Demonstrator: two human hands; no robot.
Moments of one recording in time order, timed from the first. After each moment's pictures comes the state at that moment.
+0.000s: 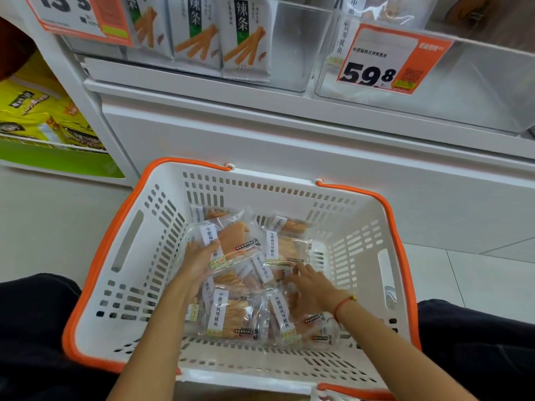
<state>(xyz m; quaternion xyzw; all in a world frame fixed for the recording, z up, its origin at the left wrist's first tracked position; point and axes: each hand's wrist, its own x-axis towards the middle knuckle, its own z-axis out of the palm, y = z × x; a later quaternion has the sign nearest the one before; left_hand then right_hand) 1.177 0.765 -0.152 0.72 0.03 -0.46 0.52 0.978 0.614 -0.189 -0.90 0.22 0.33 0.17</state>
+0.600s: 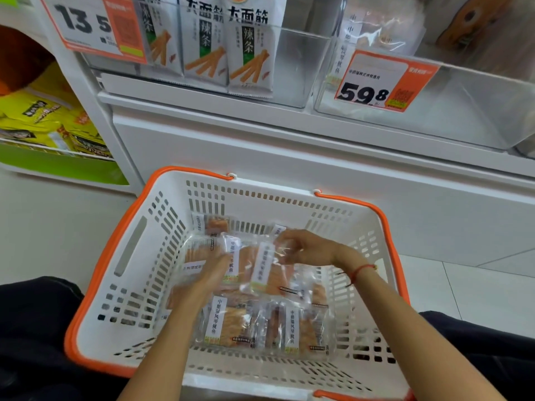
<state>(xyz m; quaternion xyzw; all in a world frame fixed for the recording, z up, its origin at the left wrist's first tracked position) 1.155 0.750 -0.142 0.76 -0.06 -0.48 0.43 1.036 0.577 -0.089 -0.86 0.21 0.20 0.42</state>
